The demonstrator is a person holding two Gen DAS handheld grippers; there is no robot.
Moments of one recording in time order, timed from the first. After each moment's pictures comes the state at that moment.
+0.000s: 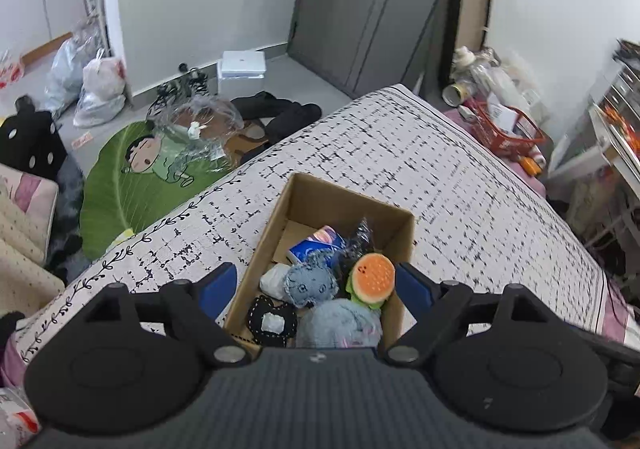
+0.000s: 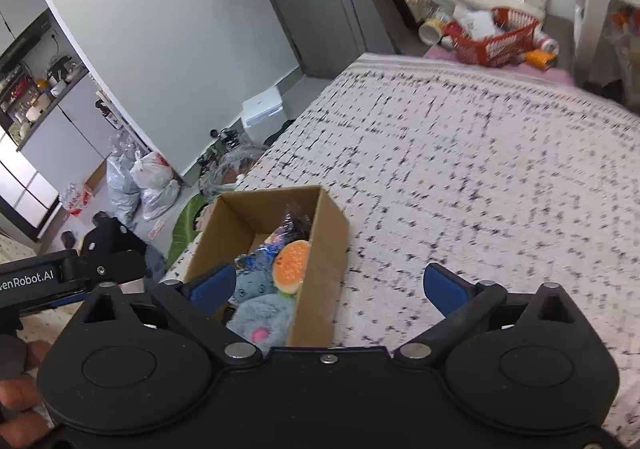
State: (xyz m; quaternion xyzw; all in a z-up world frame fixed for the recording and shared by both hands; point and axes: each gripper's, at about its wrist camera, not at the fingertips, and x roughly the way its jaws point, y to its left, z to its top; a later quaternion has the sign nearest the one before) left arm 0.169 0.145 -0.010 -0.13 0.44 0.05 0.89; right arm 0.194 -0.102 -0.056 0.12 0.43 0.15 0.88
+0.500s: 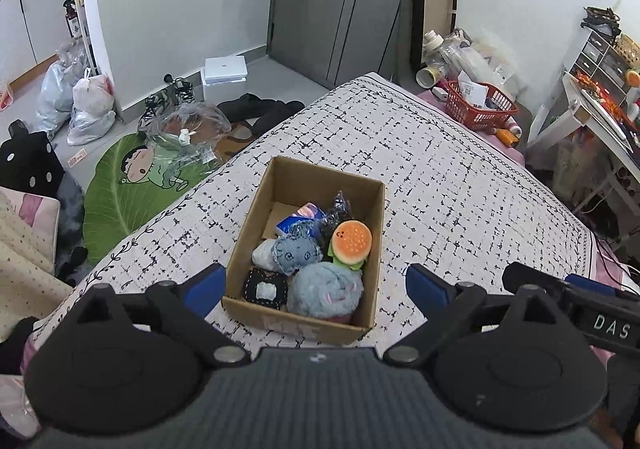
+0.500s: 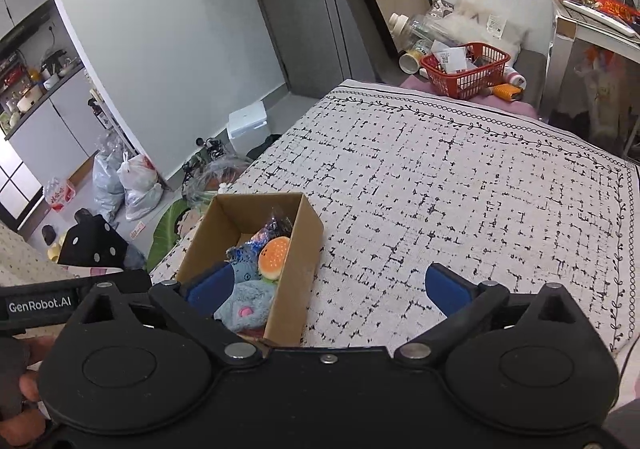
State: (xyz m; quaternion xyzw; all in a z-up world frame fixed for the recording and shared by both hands) left arm 0.127 0.121 0.010 -0.09 0.44 0.02 0.89; right arm 0.149 -0.119 -0.017 0.09 0.41 0.13 0.90
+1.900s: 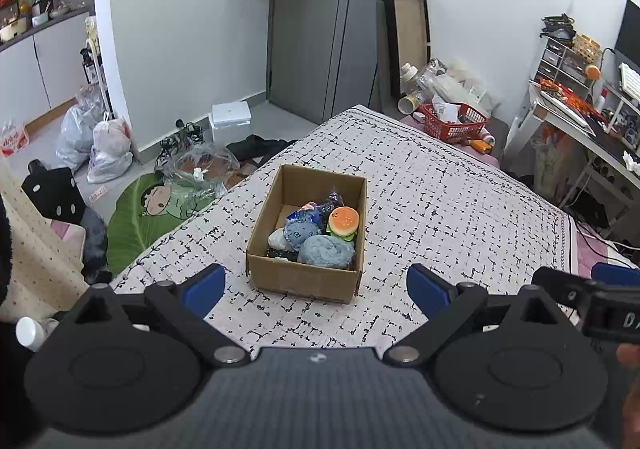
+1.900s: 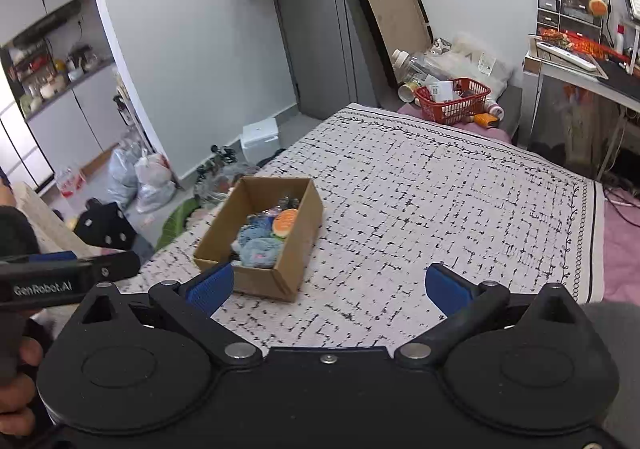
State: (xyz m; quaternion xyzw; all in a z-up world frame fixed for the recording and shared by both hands) left arm -0.003 0.100 0.053 -0.05 0.37 0.02 0.93; right arm 0.026 -0.155 0.026 0.06 0.36 0.14 0.92
